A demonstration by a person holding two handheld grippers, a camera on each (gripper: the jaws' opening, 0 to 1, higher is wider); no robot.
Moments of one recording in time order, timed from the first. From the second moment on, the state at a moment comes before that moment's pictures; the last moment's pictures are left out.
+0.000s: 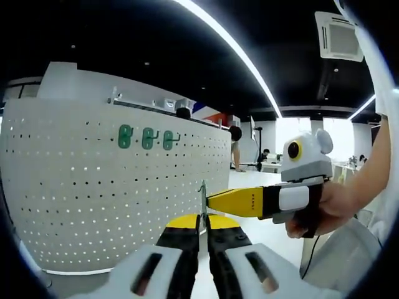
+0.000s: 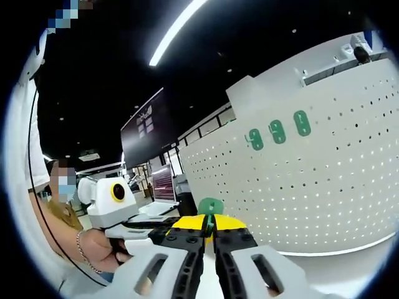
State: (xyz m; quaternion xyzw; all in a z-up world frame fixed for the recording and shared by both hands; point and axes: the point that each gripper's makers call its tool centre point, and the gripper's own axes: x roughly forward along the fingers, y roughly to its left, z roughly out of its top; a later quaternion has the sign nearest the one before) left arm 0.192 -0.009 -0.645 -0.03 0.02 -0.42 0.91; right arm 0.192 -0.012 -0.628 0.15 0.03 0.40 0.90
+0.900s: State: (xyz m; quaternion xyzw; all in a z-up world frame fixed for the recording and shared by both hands) left arm 0.198 -0.007 -0.653 -0.01 0.04 -0.41 0.91; right arm 0.191 -0.014 -0.626 0.16 0.04 0.40 0.90
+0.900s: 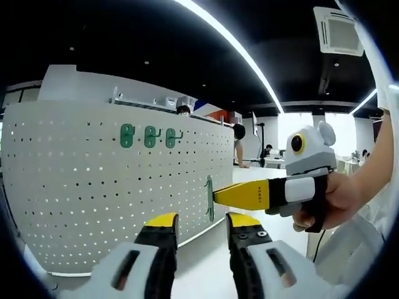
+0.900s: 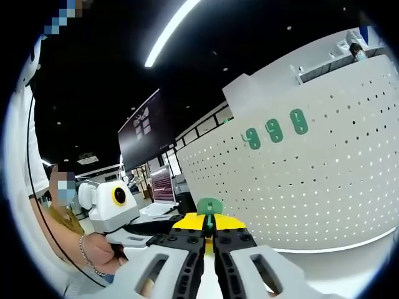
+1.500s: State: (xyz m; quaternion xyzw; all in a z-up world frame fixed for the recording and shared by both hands) left arm 0.199 -0.007 -0.664 0.00 0.07 -0.40 0.91; right arm 0.190 -0.013 -0.628 0.16 0.04 0.40 0.90
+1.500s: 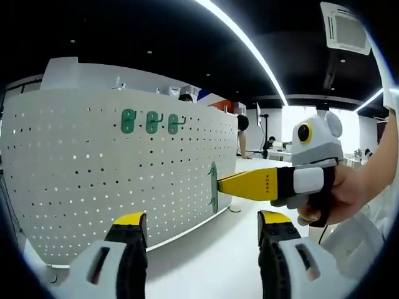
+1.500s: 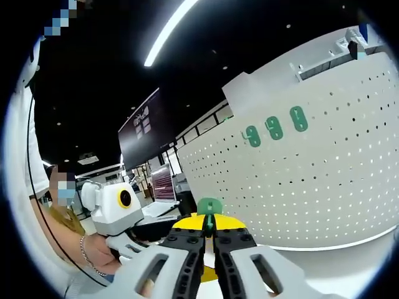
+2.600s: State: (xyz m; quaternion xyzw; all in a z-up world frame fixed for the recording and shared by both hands) left arm 0.195 0.002 -0.680 0.02 0.08 -0.39 0.92; right arm 0.223 -0.045 -0.603 0.01 0.00 0.32 0.95
